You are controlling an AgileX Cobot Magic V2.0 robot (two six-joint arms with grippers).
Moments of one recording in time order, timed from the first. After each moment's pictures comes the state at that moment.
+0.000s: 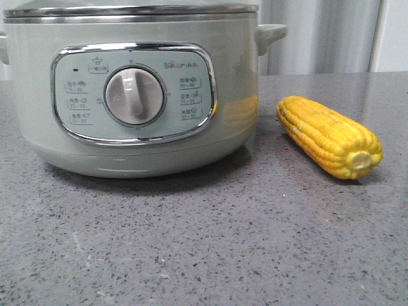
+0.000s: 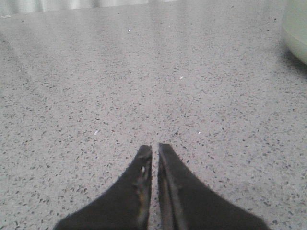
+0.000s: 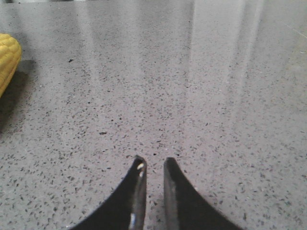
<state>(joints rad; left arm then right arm) 0.03 0.00 0.00 0.01 0.33 0.05 -0.09 -0.01 0.01 -0.06 0.31 0.02</state>
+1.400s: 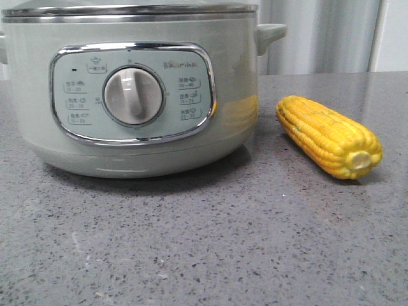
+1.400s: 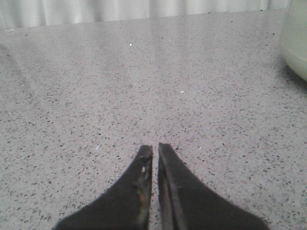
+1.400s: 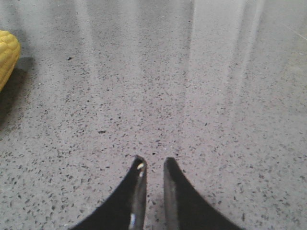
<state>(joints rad) 0.03 0.00 0.00 0.01 0.28 0.05 -0.09 -0.01 0.01 -0.08 0.31 0.02</state>
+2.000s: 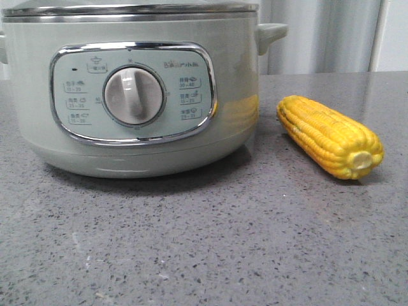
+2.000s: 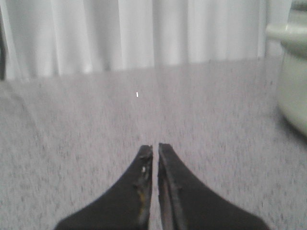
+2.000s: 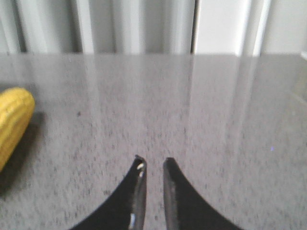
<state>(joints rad) 0.03 0.00 0.00 0.03 0.09 0.05 -0.09 -0.01 0.01 -0.10 0.11 0.02</state>
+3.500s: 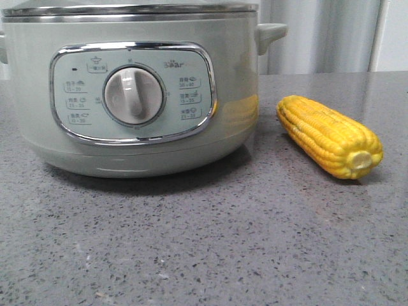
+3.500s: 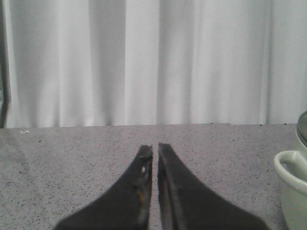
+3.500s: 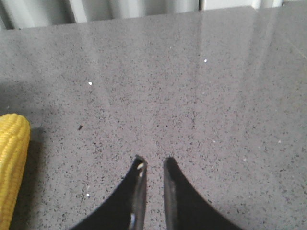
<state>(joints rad) 0.03 0.45 -0.31 -0.03 -0.10 0.05 -0.09 0.64 -0.38 0.00 0.16 0.02</state>
